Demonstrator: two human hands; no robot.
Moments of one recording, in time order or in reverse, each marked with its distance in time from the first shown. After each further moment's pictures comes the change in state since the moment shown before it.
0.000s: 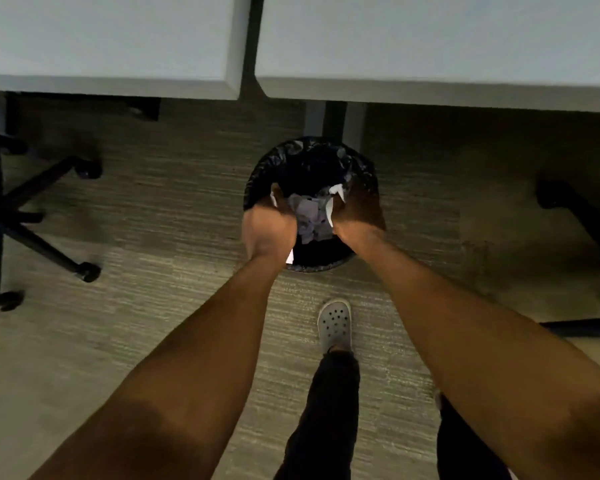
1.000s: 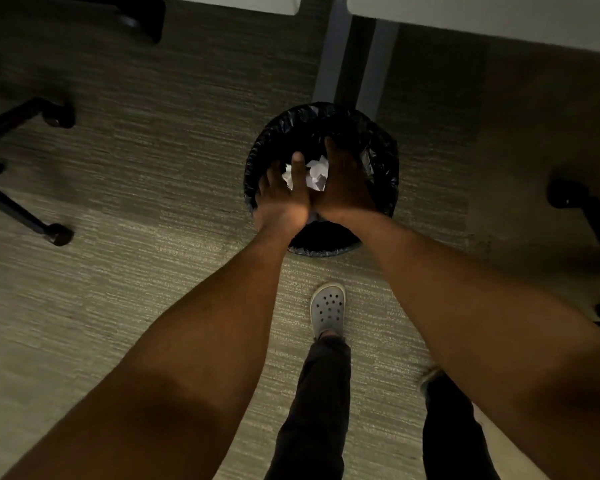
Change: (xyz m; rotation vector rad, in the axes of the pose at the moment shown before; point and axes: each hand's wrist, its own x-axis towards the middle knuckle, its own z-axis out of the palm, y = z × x) left_hand 0.034 -0.043 0.054 -0.082 -0.353 -0.016; right_hand 0.049 0.008 0.069 -0.097 -0.167 -0.157
